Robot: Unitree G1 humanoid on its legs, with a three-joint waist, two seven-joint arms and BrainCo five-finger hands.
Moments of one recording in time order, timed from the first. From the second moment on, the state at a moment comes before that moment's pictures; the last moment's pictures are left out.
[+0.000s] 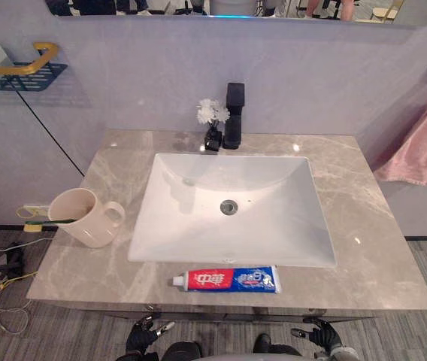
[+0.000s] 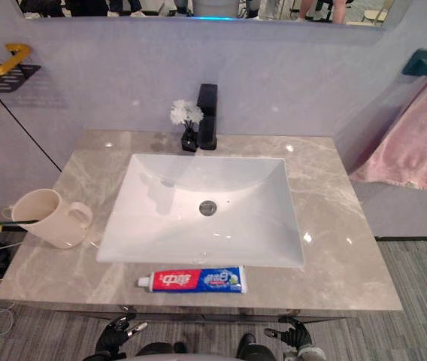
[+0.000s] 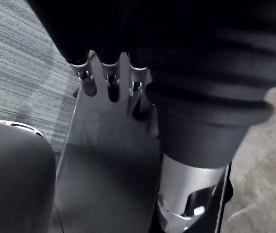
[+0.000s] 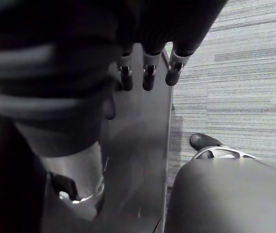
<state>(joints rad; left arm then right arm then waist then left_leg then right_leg) 0.33 0.07 0.12 0.68 -0.13 -0.11 -0.04 0.21 -0.11 -0.19 0.82 -0.15 -0.03 0.07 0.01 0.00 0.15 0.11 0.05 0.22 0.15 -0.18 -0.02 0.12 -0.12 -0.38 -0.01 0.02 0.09</state>
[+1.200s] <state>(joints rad) 0.25 0.09 0.18 0.90 -0.13 -0.13 0.03 0.12 -0.14 -0.28 1.02 0.03 -0.04 0.02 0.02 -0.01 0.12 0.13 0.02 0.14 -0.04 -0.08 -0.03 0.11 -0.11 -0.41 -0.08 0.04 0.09</state>
